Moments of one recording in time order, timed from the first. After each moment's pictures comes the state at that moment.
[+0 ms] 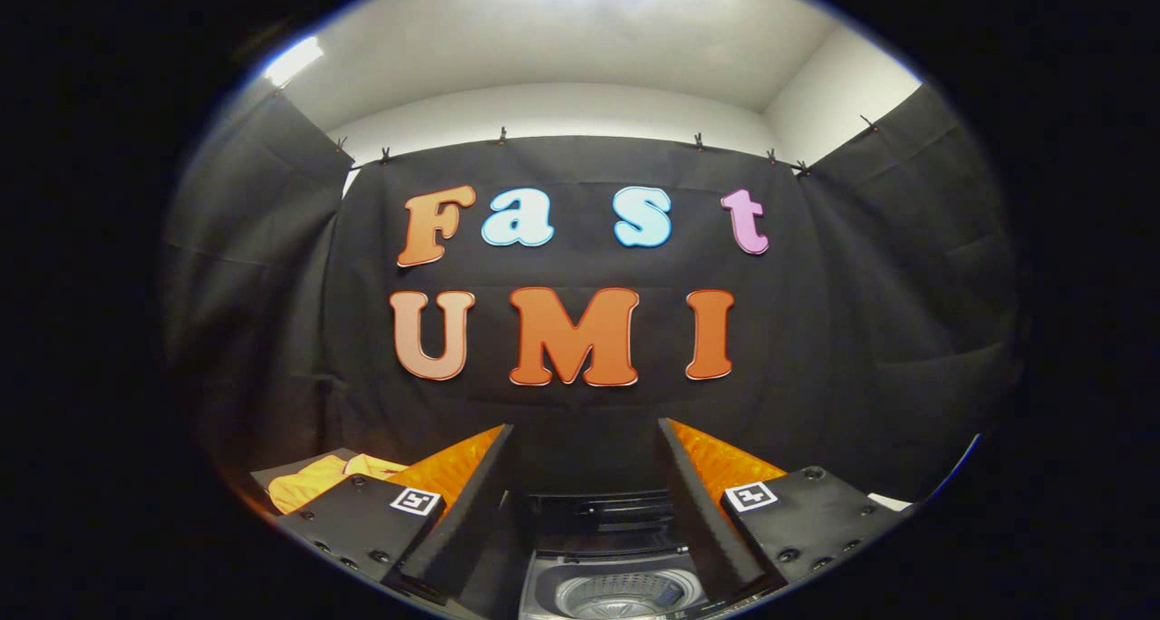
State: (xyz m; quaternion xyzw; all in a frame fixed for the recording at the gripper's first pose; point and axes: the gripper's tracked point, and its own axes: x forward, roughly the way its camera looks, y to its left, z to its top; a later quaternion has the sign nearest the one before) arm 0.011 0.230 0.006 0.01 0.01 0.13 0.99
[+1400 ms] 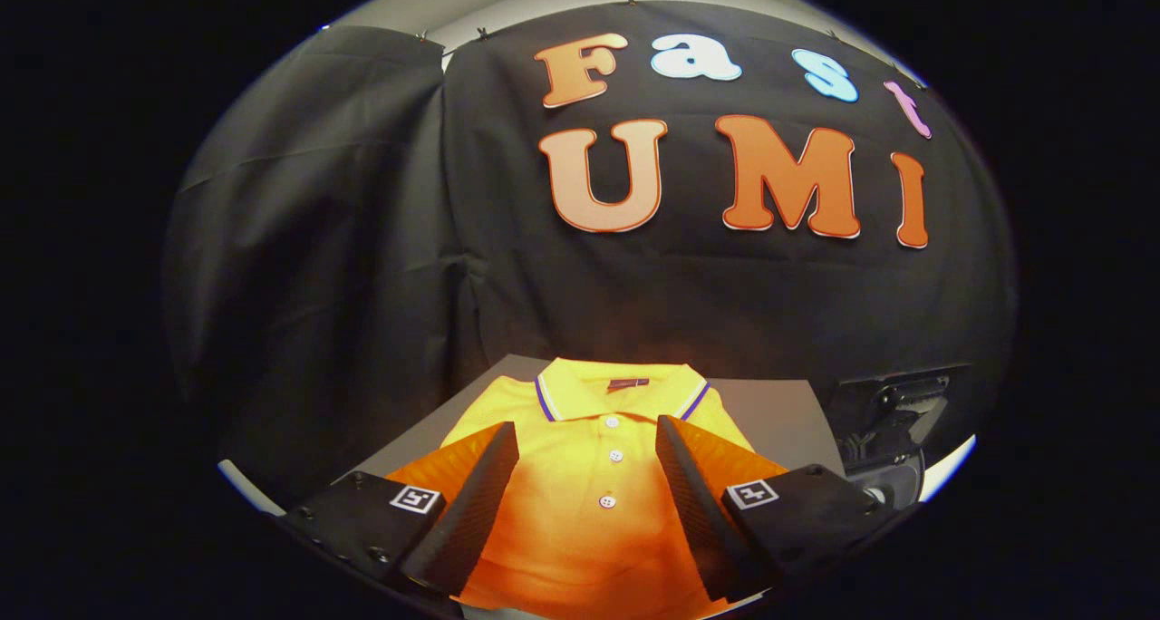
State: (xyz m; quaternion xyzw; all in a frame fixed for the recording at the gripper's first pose) arm 0.007 0.578 -0.191 0.00 0.25 0.29 0.93
